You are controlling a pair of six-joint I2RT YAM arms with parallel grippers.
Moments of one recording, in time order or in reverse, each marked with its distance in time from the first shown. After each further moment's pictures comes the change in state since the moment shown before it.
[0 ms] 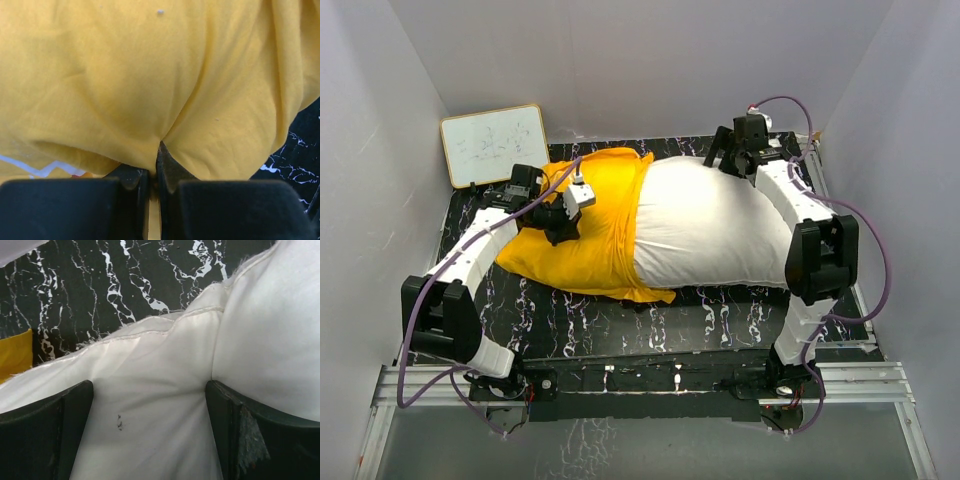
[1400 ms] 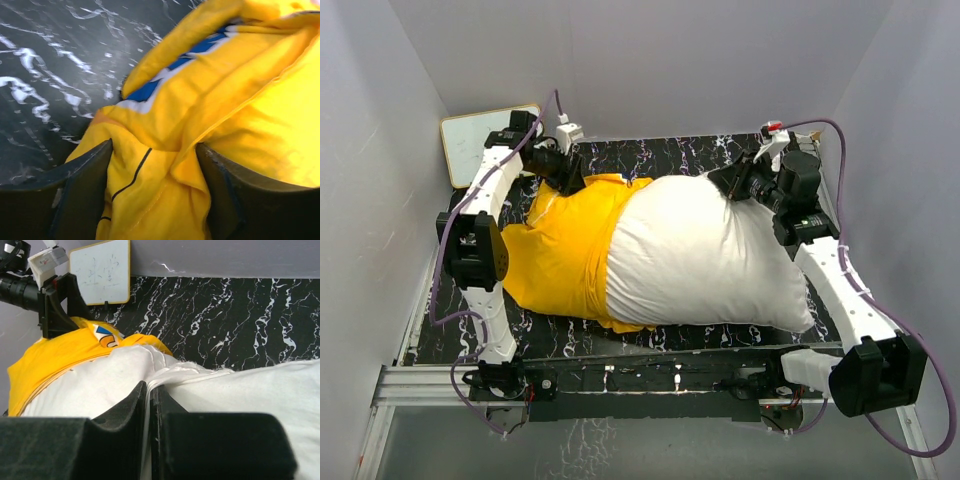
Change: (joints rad) left arm 0.122 0.550 0.719 -0.193 0.143 -0.334; right arm 0.011 -0.692 -0.570 0.444 -0.573 -0.107
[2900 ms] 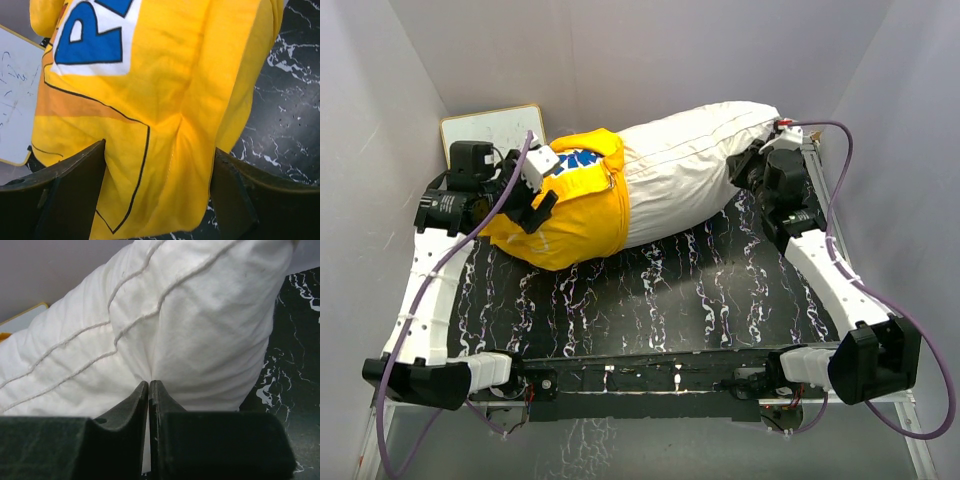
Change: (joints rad) left arm -0.056 -0.792 -0.409 -0.021 -0.360 0.172; right arm 0.051 0.048 -0.033 0.086 0.501 0.069
